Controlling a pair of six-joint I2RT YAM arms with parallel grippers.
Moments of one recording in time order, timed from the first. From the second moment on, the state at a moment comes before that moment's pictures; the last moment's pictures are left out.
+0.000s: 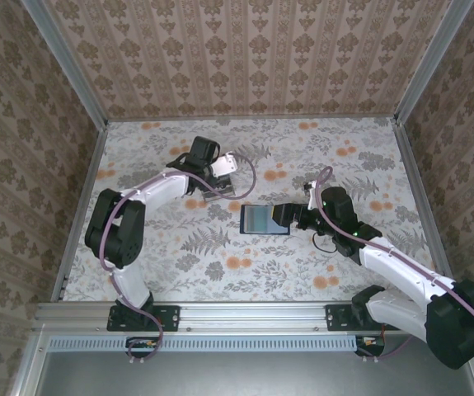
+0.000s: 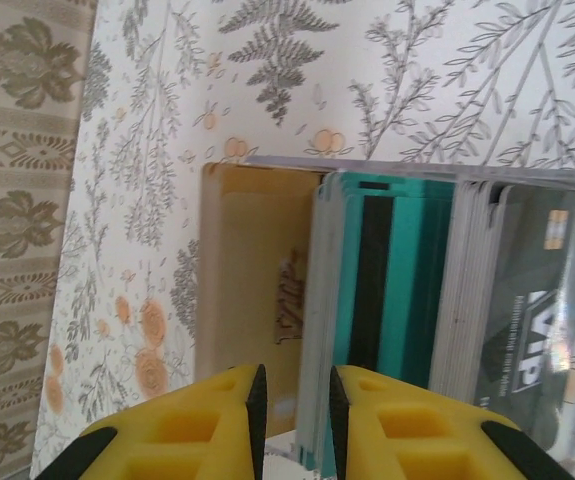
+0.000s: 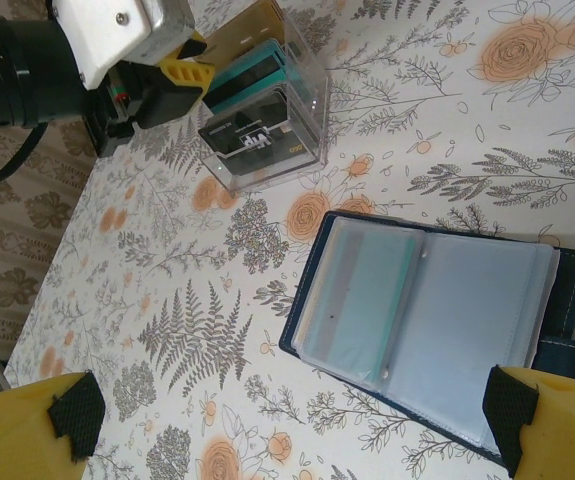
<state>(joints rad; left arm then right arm) -0.52 1.80 1.25 -0.28 -0.18 0.88 0.44 1.05 0.52 0.01 -0.32 0.57</state>
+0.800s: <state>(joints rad) -0.48 1.50 1.25 -0.32 -0.12 0.27 0.45 1.15 0.56 -0.06 -0.23 0.54</state>
